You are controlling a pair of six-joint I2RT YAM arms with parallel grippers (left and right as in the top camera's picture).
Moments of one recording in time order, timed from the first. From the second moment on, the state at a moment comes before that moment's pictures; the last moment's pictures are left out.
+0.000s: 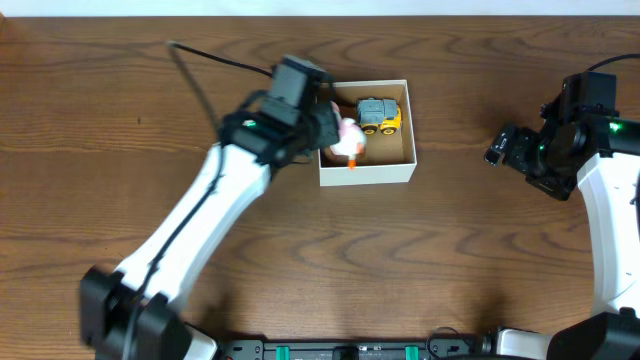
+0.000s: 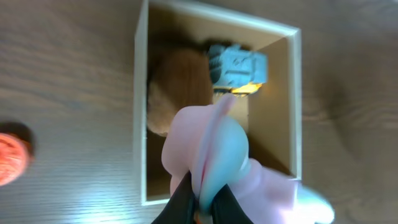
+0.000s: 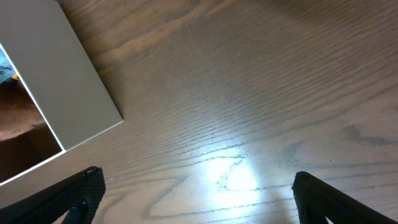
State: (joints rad) left arm -0.52 1.66 1.42 -0.71 0.07 -0.70; right arm -0.17 1.49 1.33 -1.14 -0.14 0.36
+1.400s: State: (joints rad) left arm -0.61 1.56 1.42 -0.79 -0.09 -0.78; right arm -0.17 1.49 1.33 -1.14 -0.13 0.36
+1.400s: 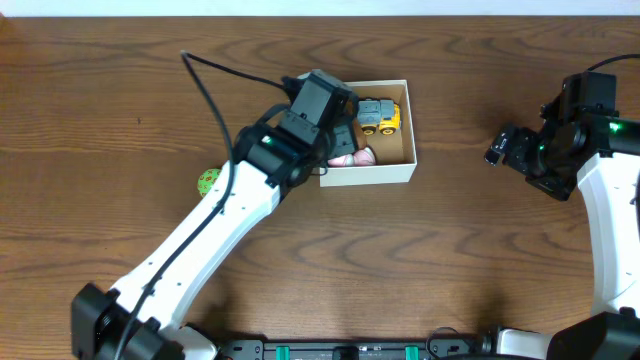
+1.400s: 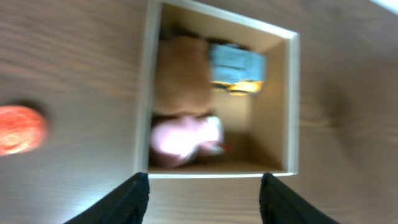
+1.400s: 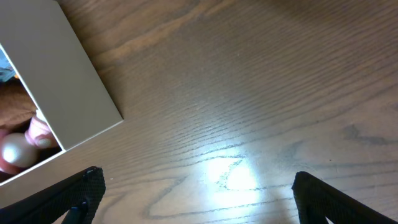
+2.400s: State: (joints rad) left arm -0.04 1.88 1.33 -1.06 -0.01 -0.24; right arm -0.17 1.49 1.33 -1.14 -0.13 0.36
